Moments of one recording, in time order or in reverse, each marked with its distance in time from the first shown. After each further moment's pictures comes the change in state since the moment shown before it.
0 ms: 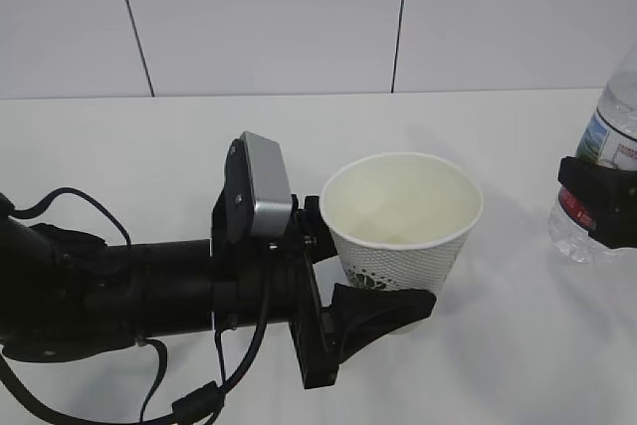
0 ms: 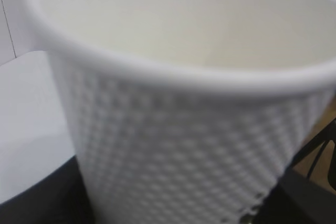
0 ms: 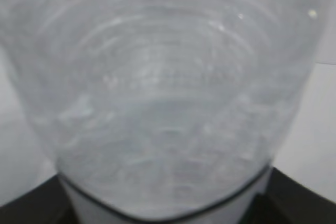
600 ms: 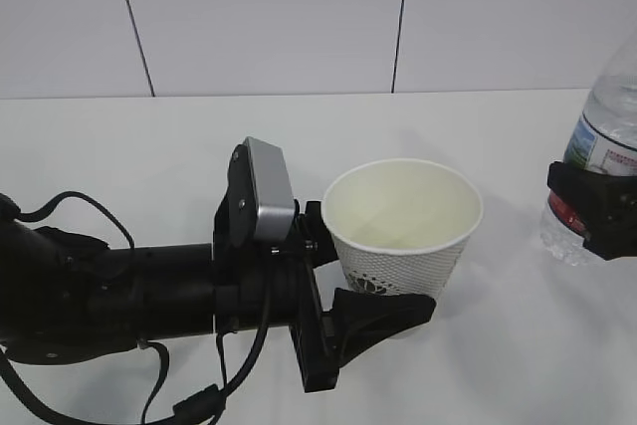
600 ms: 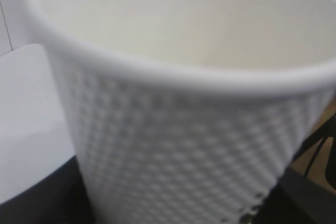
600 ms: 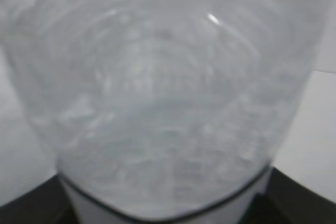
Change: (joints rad) left arm -0.004 0.017 -0.002 -0.006 0.000 0.000; right arm 0.000 0.000 0.000 -0.068 -0.018 0.000
